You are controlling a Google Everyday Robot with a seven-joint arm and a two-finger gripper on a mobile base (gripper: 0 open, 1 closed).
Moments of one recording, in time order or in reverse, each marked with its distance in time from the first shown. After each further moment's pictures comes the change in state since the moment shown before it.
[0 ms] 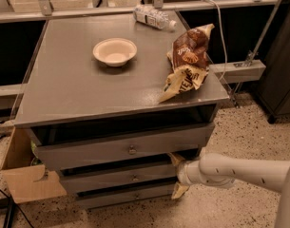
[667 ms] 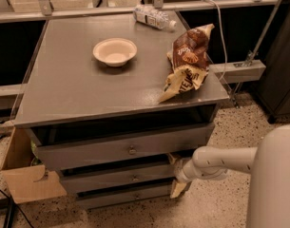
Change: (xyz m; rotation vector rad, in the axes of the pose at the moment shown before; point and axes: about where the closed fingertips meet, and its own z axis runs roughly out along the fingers) arm 0.003 -0.002 0.018 -0.086 0.029 0.033
